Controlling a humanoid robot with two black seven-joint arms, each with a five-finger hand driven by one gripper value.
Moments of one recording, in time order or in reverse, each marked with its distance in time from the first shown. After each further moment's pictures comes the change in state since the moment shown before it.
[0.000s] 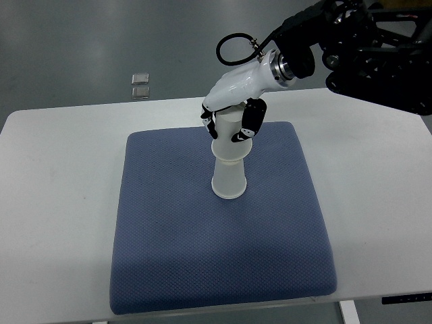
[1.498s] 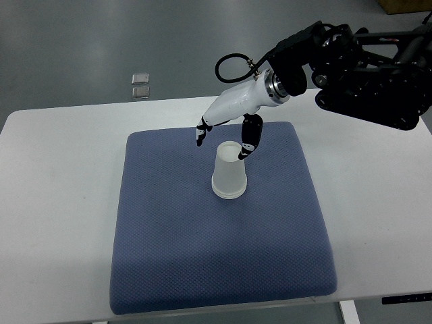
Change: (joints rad) left arm 0.001 0.000 0.000 0.000 0.000 0.000 0.000; right arm -0.078 0.045 0.003 -0.055 -0.002 -0.014 -0.008
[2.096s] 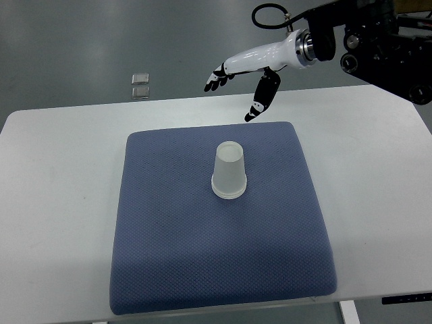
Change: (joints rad) left arm 0.000 0.000 0.000 0.000 0.000 0.000 0.000; right arm -0.083 -0.057 0.171 -0.208 0.178 0.007 0.000
